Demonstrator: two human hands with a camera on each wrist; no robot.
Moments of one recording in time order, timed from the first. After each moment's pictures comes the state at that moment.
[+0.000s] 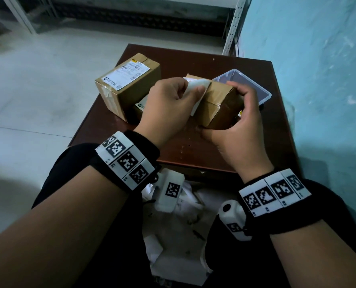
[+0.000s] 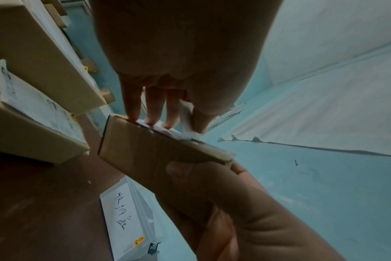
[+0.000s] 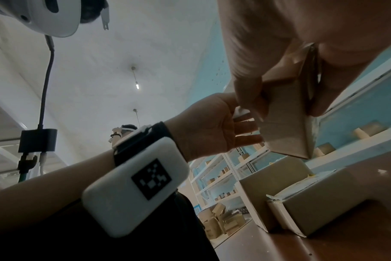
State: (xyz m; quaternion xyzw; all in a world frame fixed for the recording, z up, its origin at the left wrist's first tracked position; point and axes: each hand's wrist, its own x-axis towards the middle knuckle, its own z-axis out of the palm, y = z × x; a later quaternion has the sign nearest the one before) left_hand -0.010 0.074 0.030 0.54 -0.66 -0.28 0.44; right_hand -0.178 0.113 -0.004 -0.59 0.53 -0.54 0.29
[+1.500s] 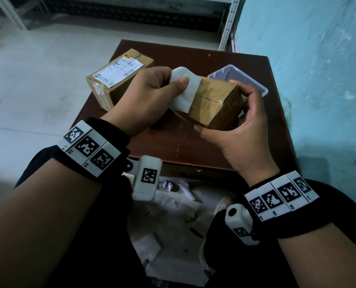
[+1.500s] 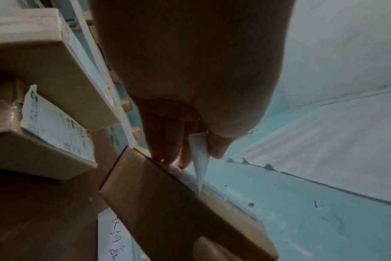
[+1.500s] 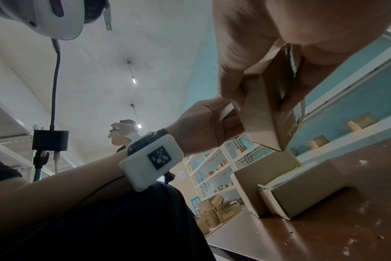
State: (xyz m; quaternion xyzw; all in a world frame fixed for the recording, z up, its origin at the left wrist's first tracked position) left_hand 0.019 0.063 0.039 0.49 -0.68 -0.39 0.39; right_hand -0.189 0.121 -0.008 -0.59 0.51 -0.56 0.30
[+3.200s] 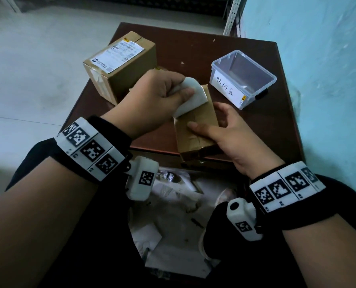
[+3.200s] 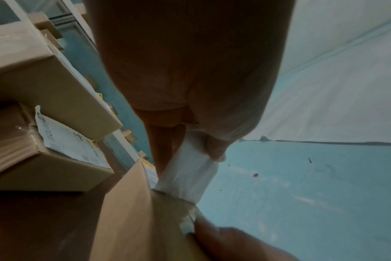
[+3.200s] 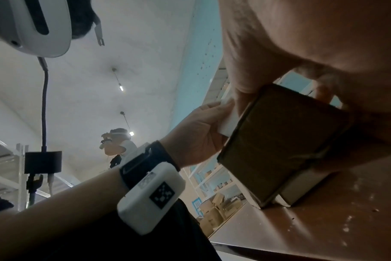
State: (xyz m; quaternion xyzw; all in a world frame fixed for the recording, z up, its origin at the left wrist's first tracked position) left_hand 0.022 0.063 0.016 0.44 -0.79 -0.26 0.33; right_hand -0.170 0.117 -0.016 -0.42 0.61 -0.38 0.55
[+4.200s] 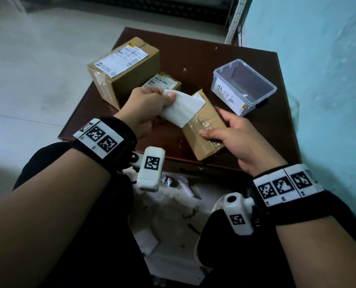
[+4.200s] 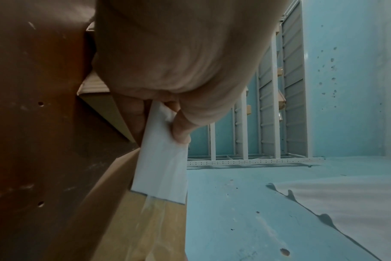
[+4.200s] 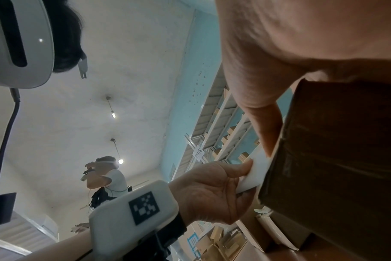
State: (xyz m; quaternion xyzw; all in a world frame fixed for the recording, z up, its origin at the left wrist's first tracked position) left_hand 0.015 0.032 -0.017 0.59 -0.36 -0.57 0.45; right_hand -0.185 0.096 -0.013 -0.45 0.64 -0.34 0.53
